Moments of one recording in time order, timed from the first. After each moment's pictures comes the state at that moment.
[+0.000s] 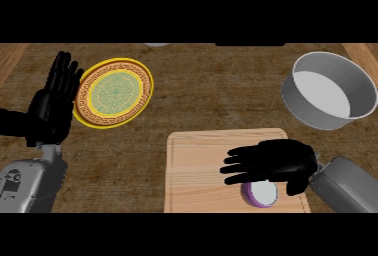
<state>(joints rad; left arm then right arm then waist) -0.30 0.27 0.02 -1.53 0.21 0.18 0.05 -0.45 -0.63 0.70 -1.40 0.73 0.28 -0.87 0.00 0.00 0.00</state>
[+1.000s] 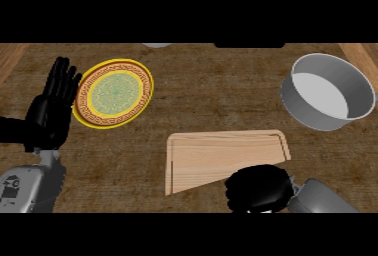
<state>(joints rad) -0.26 0.24 0.05 -1.54 0.18 0.14 0.04 -0.35 -0.50 0.76 -1.43 0.92 0.17 -0.97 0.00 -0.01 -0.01</state>
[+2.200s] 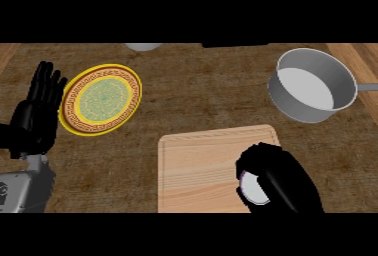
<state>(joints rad) -0.23 0.25 0.11 -1.56 0.17 0.15 0.04 0.02 -0.22 0.42 -1.90 1.06 0.02 -0.06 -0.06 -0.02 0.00</state>
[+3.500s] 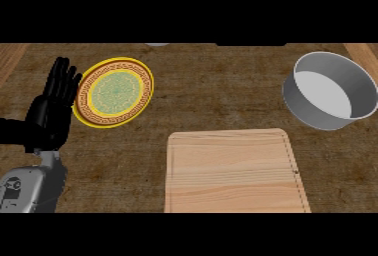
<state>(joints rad) -0.26 0.21 0.08 -1.56 0.15 0.12 0.05 -0.25 -0.51 -0.45 -1.65 0.72 0.10 -0.07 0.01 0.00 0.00</state>
